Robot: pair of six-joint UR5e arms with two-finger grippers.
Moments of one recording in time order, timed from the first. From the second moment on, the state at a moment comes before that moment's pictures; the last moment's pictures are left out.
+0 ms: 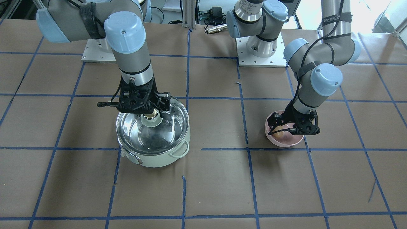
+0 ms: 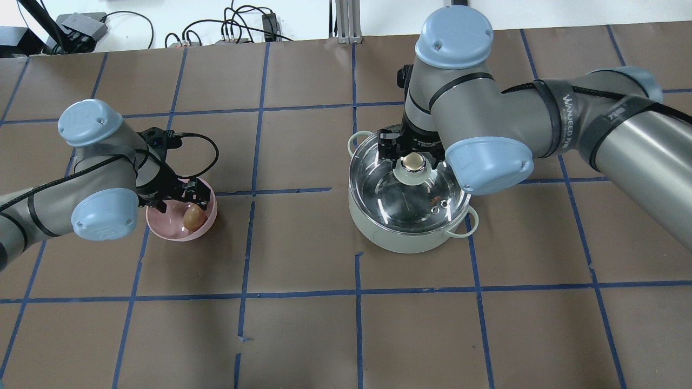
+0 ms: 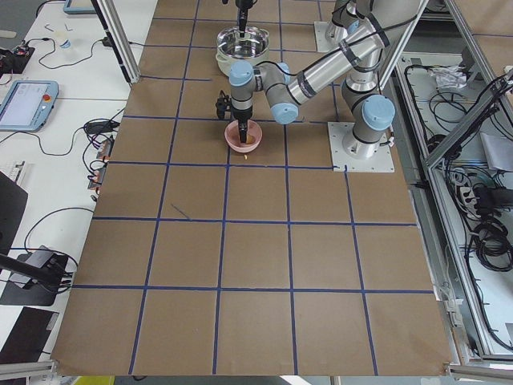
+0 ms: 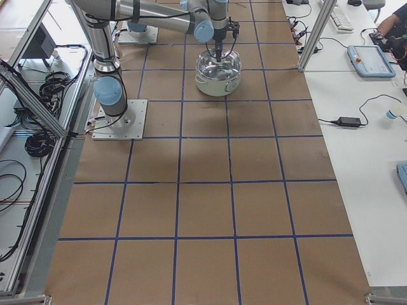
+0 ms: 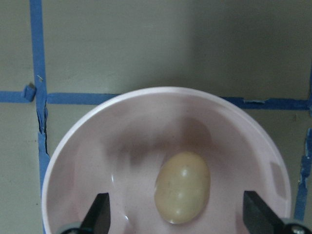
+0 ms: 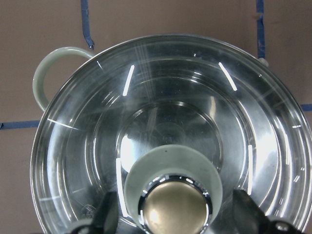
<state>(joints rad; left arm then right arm) -1.31 -1.77 -2.09 -0.86 1.57 0.24 1.80 -1.41 1.78 -2.02 -1.56 0.28</state>
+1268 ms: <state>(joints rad) -1.31 -1.82 -2.09 -0.81 1.57 0.31 1.65 -1.44 1.49 -1.78 -1.55 0.21</state>
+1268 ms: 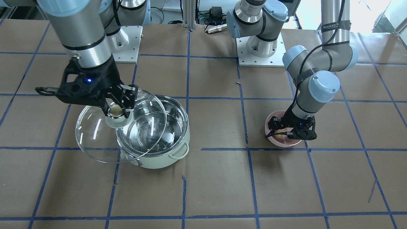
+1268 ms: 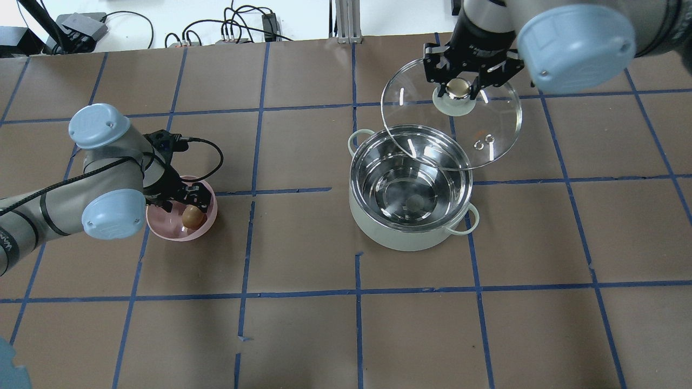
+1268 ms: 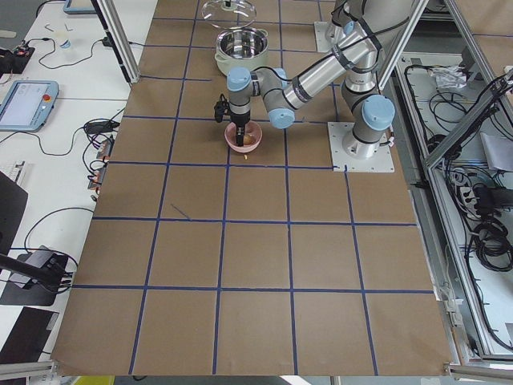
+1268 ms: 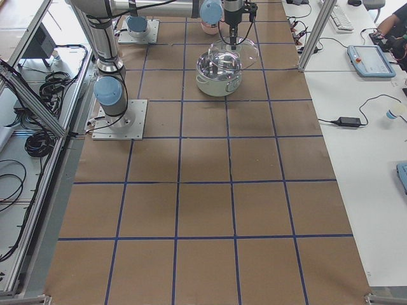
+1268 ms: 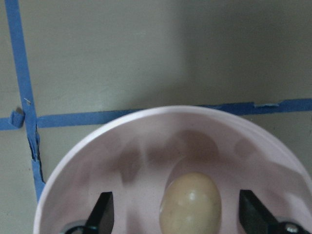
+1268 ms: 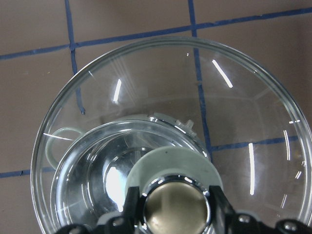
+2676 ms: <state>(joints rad) -1.31 -1.82 -2.10 -0.82 1.58 0.30 1.57 -1.46 1.48 -1.75 -1.54 0.14</state>
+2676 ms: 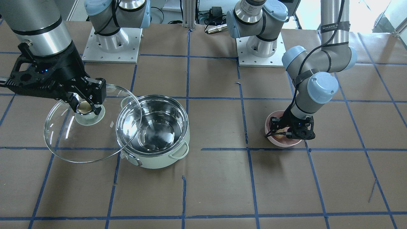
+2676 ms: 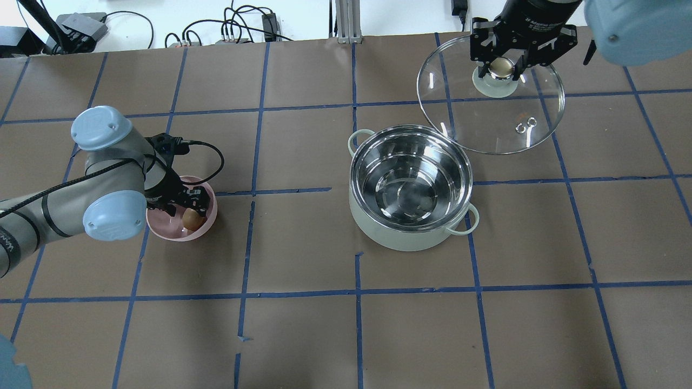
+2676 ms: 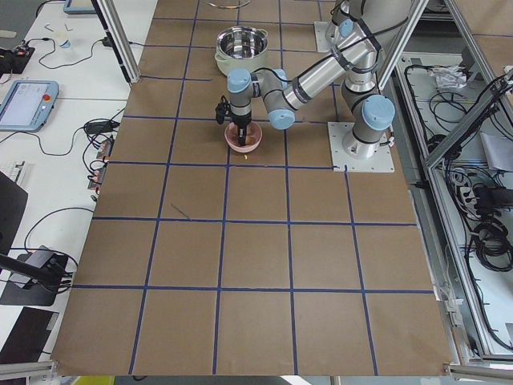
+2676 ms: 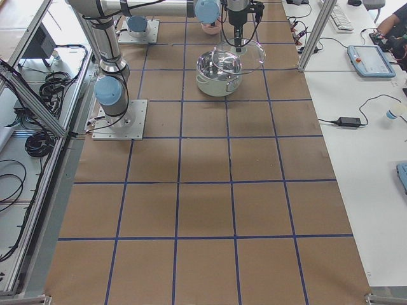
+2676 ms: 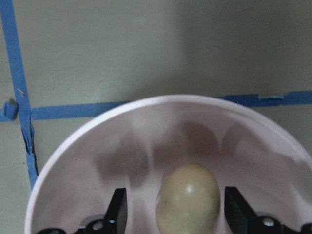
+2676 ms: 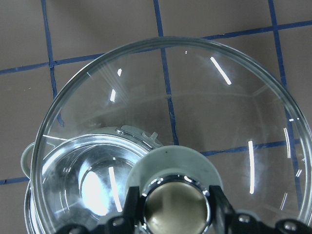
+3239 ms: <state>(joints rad) -1.31 -1.82 -2.10 -0.82 1.58 0.31 1.57 -1.46 1.50 -1.77 -1.54 0.13</state>
